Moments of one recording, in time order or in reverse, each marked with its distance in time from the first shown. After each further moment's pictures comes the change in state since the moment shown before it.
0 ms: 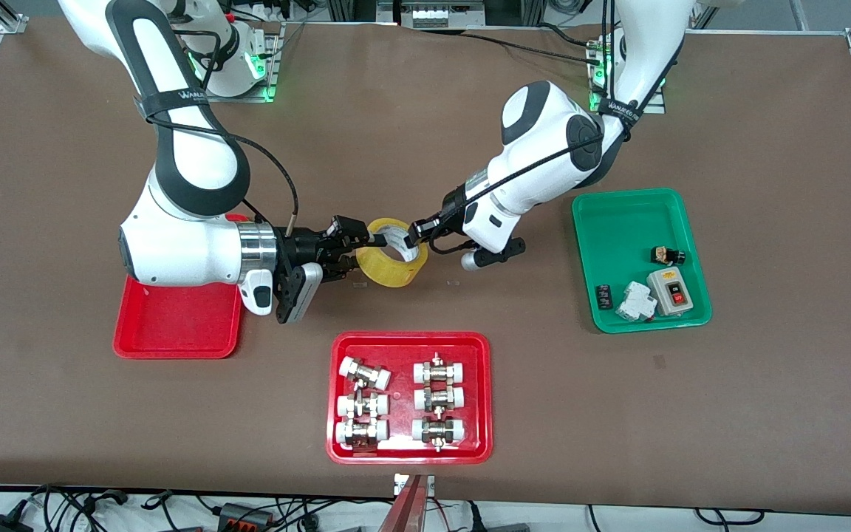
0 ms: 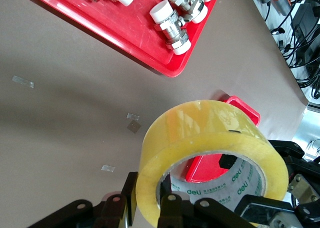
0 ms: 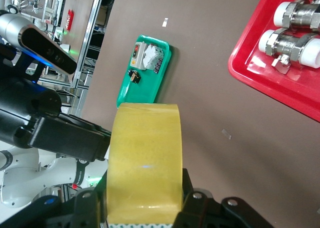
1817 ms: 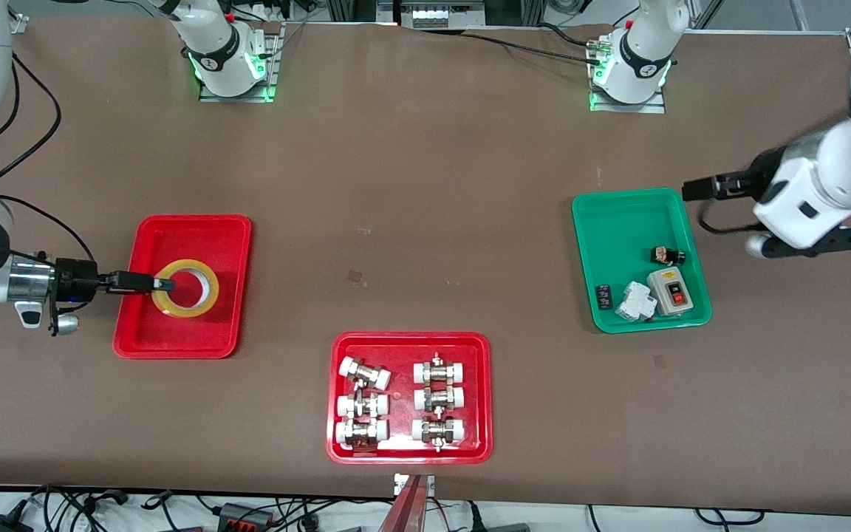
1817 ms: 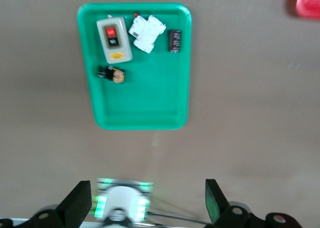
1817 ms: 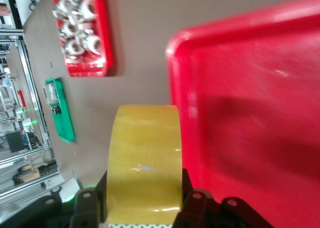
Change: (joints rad) left arm 0.514 -0.158 -0.013 0.401 0.650 -1.295 0.466; right arm -0.538 0.101 -0.143 -0.115 -0.194 -0.235 -0.004
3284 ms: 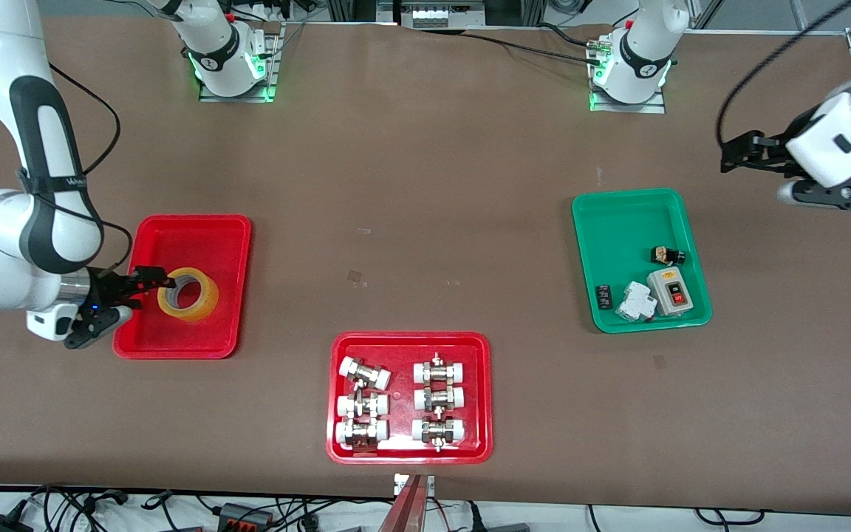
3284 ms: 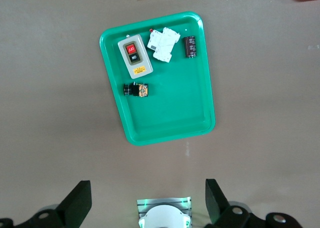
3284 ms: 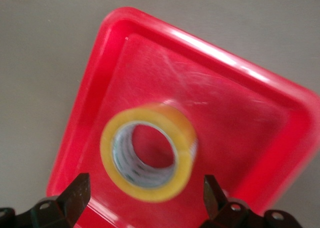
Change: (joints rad) left arm -0.133 -0.243 0.239 -0.299 -0.003 0.190 0.244; right arm 0.151 -0.086 0.015 -0.032 -0.561 0.308 -0.154
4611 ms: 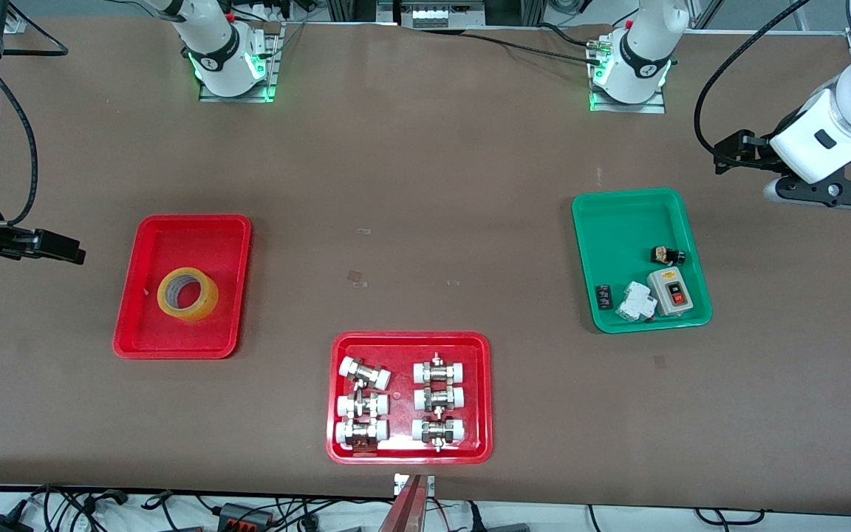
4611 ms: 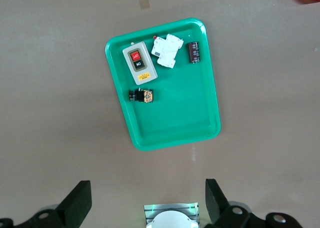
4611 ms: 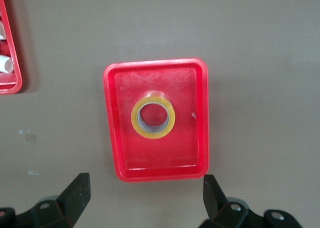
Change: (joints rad) left arm 0.024 -0.008 -0.034 -0.008 0.022 0.024 0.000; right arm 0.124 -0.158 -0.030 0.447 -0.232 -0.462 0.772
